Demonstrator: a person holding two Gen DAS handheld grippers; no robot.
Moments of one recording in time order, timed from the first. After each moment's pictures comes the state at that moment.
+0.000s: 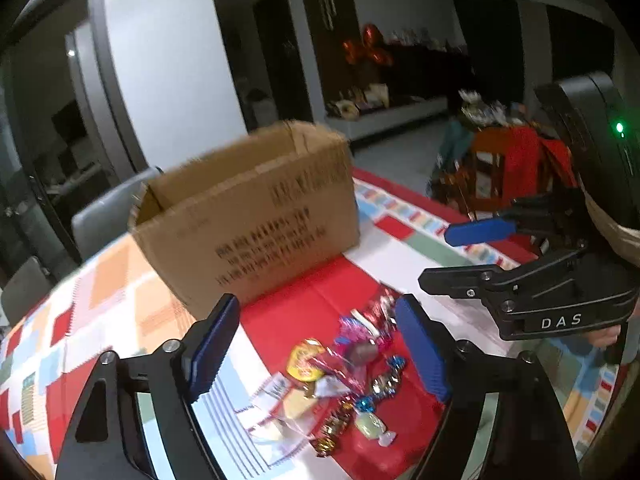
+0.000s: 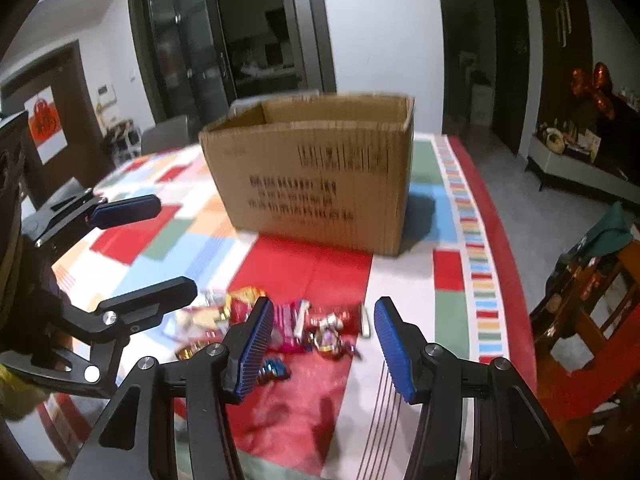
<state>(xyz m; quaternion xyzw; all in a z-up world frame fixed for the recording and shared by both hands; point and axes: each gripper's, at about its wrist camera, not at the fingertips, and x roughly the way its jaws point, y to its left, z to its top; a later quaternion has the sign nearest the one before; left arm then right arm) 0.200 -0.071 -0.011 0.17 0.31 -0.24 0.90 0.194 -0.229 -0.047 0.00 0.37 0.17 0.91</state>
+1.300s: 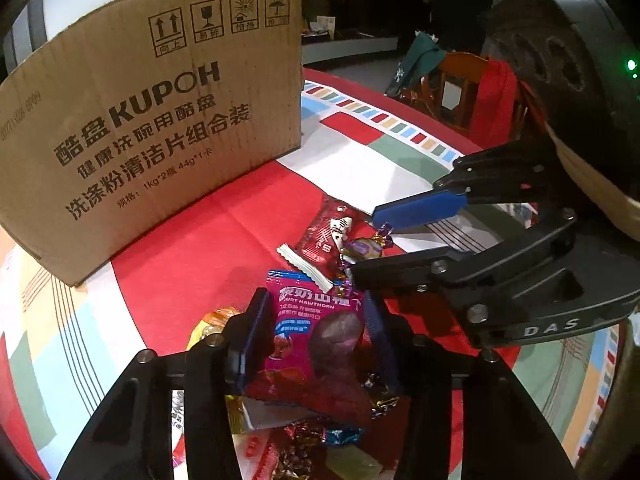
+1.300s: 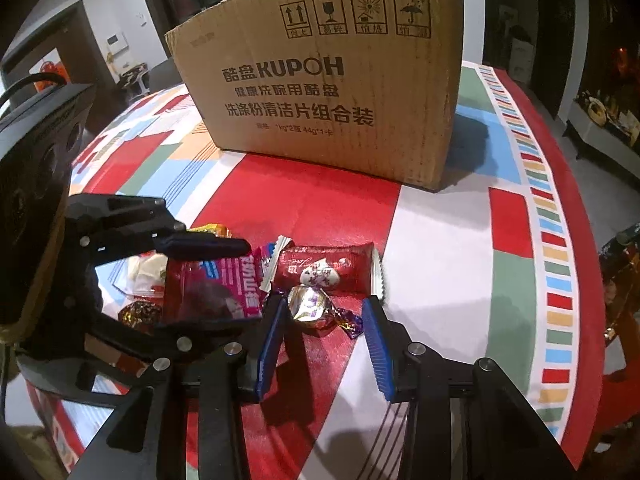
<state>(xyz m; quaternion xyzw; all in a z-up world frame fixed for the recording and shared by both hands) 0.256 -0.100 -0.105 0.16 0.44 -0.34 0.82 0.250 -0.215 -0.121 -0.02 0.46 0.22 0.86</state>
